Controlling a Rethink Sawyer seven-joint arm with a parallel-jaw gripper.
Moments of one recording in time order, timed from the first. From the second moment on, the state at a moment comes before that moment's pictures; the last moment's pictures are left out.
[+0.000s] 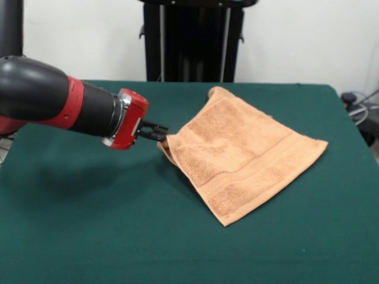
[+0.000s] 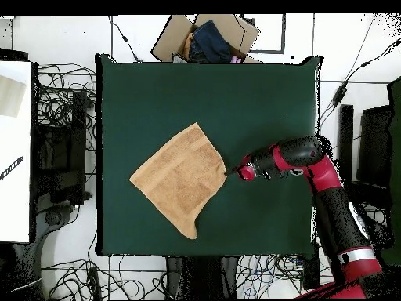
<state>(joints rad) -1.15 0.01 0.87 1.35 -0.41 1.39 0.78</state>
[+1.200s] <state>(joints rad) -1.14 -0.04 0.87 1.30 -0.41 1.48 0.78</state>
